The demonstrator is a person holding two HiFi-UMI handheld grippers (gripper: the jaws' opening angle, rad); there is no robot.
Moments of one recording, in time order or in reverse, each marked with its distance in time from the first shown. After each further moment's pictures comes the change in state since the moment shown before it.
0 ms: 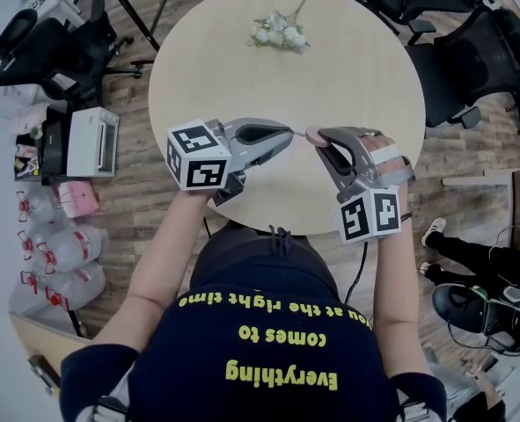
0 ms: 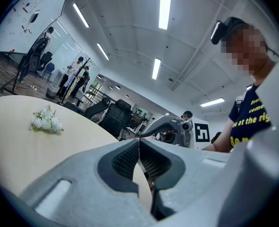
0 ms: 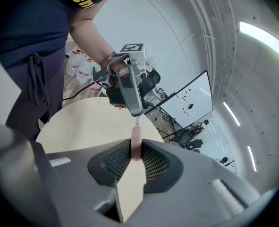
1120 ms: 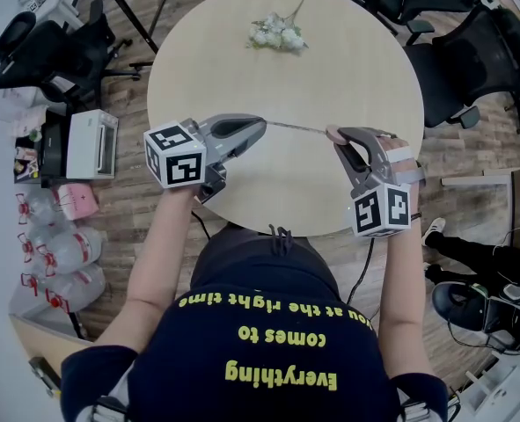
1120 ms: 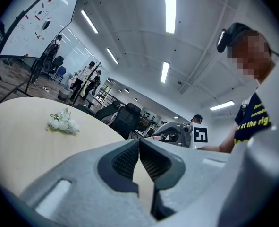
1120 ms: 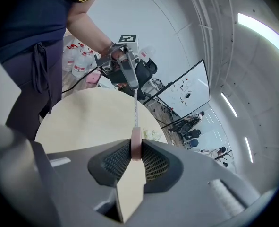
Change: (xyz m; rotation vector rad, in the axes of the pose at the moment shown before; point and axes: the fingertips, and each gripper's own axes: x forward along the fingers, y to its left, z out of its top) left arm -0.038 0.036 0.005 -0.043 -0.042 0.111; right arm -0.005 -0.008 -0.045 0.038 0.094 -0.022
